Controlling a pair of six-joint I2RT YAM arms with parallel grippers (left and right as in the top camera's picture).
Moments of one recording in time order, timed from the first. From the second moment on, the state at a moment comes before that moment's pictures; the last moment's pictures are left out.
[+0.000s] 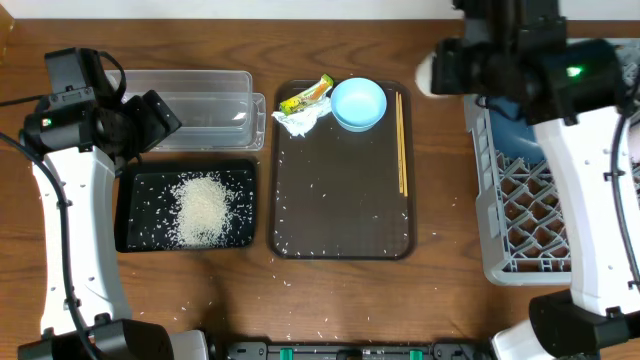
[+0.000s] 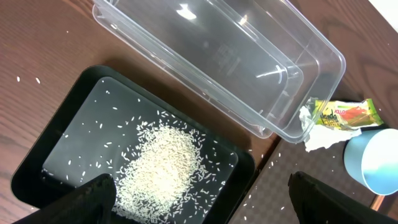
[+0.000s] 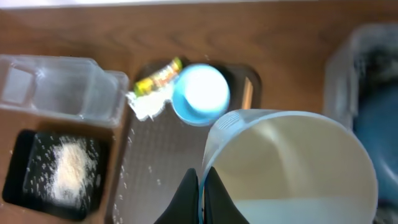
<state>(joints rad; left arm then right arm) 0.25 1.51 1.50 -1.09 0.10 -0.43 0.24 1.72 2.08 -1.26 -0.17 0.26</state>
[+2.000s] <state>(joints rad) 0.25 1.51 1.50 -1.09 0.10 -0.43 -0.87 1.72 1.27 -1.00 -1.20 -0.33</state>
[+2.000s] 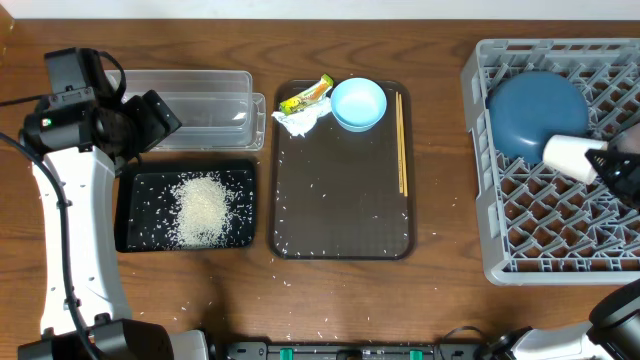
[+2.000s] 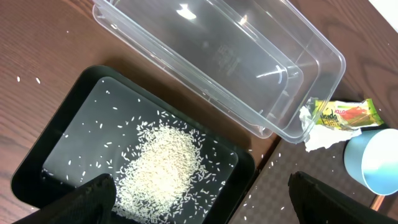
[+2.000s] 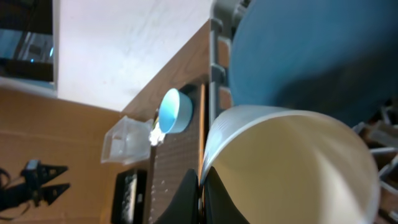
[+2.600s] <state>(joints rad) 0.25 1.51 1.50 -1.09 0.10 -0.43 -0.87 1.72 1.09 -0.69 -1.29 -0.13</state>
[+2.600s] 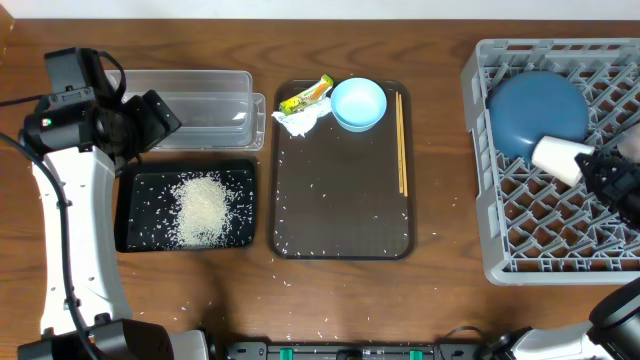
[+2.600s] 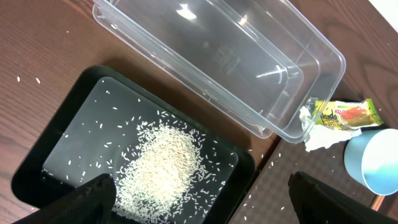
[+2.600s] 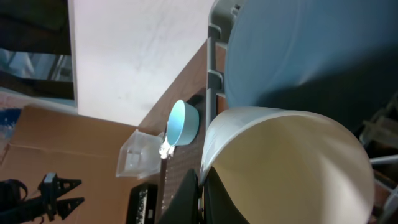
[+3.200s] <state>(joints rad) 0.25 1.51 1.50 -1.09 0.10 -0.43 -0.92 1.80 1.10 -0.74 -1.31 -0.05</state>
